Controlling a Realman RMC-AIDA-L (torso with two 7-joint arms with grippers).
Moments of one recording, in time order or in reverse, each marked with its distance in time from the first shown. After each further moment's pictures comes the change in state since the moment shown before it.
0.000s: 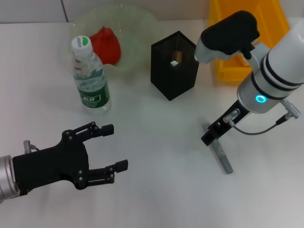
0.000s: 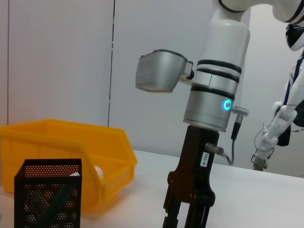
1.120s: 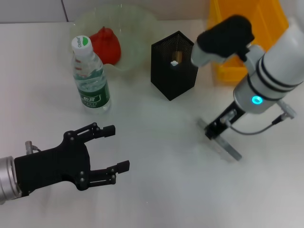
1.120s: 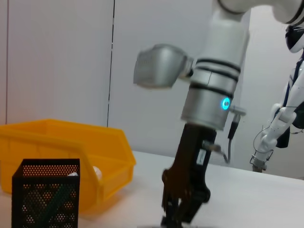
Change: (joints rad) left arm -0.005 -0.003 0.000 -0.010 0.000 0.001 0.004; right arm -0.006 -0.003 -0.010 -0.009 0.016 0.027 -0.015
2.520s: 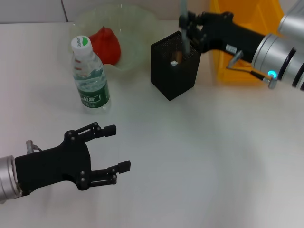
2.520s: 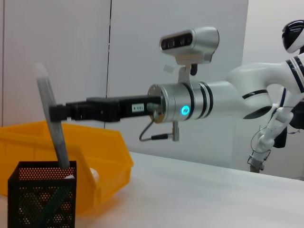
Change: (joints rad) left arm -0.005 0.000 0.002 0.000 0.000 0.004 0.003; right arm -0.142 0.000 0.331 0.649 1.557 0.483 -1.918
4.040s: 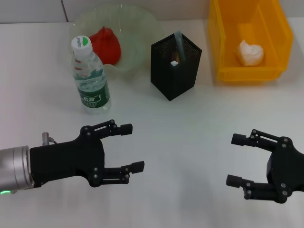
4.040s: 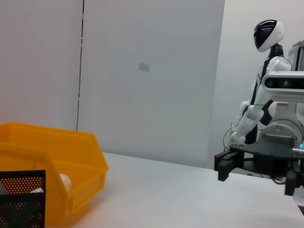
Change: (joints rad) left arm -0.074 -0.005 0.015 -0.003 0.038 0.012 -0.049; right arm -0.387 -0.009 0.432 -0.112 -0.648 -0.858 -0.079
